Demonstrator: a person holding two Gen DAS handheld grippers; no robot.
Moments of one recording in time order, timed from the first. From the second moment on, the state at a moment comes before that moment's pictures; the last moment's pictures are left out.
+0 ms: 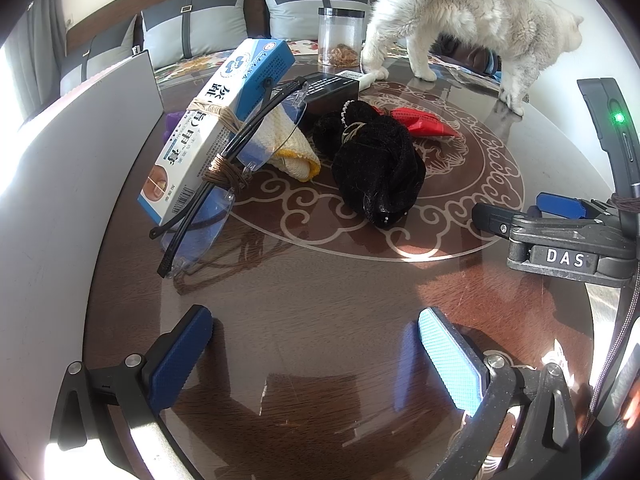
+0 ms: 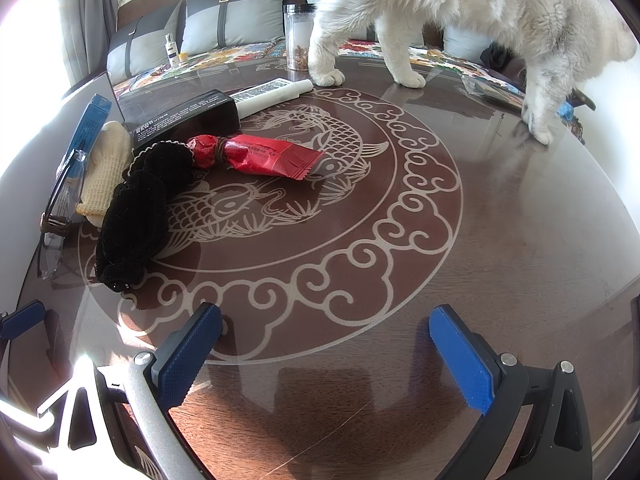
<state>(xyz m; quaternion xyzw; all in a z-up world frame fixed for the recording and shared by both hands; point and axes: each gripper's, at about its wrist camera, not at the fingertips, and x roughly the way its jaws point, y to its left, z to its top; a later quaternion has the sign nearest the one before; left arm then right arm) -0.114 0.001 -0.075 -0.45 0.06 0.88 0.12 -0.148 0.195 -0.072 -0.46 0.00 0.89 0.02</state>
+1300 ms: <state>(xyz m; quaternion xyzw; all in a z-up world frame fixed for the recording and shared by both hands) -0.117 0.006 -0.076 -0.45 0.06 0.88 0.12 -0.148 0.195 -0.072 -0.46 0.00 0.89 0.02</state>
